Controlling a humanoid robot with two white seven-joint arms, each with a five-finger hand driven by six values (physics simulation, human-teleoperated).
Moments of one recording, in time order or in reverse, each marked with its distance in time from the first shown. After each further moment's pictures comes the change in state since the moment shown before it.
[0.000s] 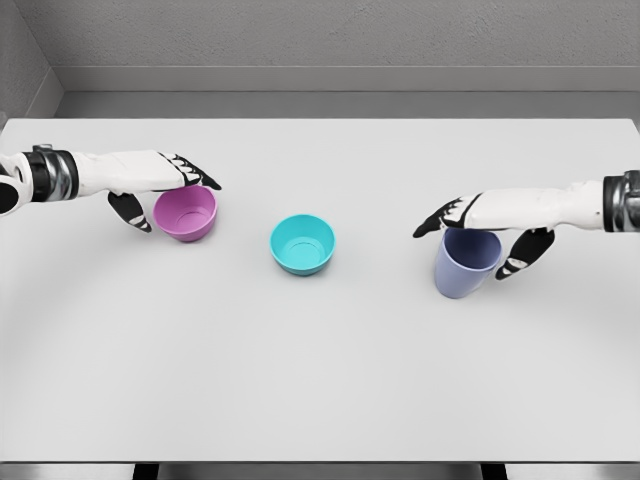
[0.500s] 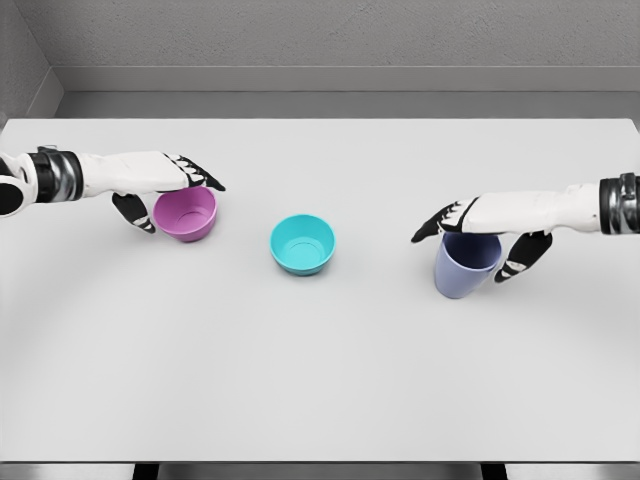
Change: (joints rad) left arm 0.000 -0.010 -0.001 -0.001 -0.001 0.000 0.000; right arm -0.006 0.001 0.012 -0.006 0.014 0.000 0.000
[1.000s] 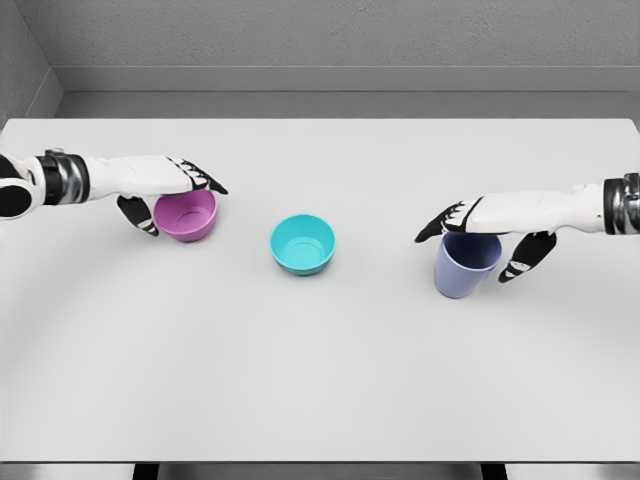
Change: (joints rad) left arm 0.002 -0.025 -0.001 0.031 -0.016 0.000 0.000; right arm -0.002 -0.010 0.003 0.001 0.000 0.000 0.001
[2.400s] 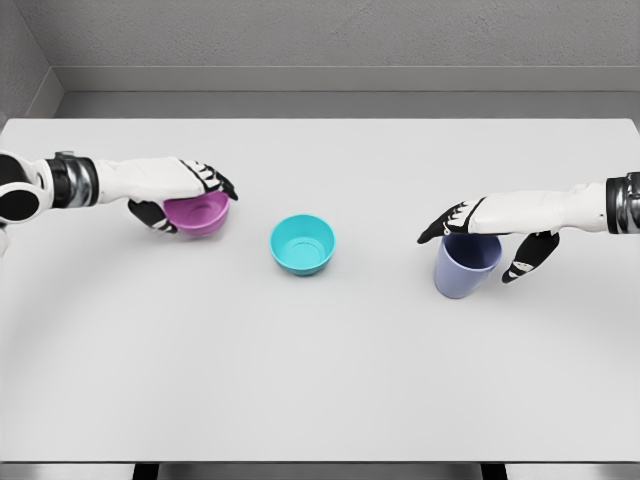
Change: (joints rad) left arm 0.017 0.004 0.004 -0.079 0.002 -0.001 -0.001; right arm -0.002 -0.003 -0.008 -0.001 0.000 0.000 0.020
